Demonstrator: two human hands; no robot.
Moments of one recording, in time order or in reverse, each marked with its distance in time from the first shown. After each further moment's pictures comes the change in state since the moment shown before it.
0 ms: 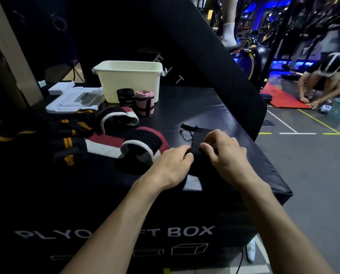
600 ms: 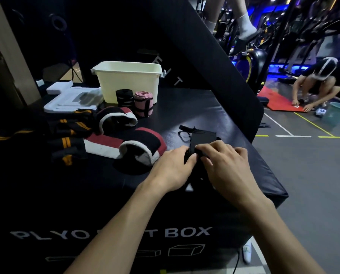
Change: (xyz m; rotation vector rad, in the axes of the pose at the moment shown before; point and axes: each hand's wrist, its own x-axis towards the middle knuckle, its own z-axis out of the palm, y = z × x) left_hand -0.004 0.006 0.006 -0.022 0.074 -0.026; right_hand -0.031 -0.002 -0.001 -0.289 0.122 -0.244
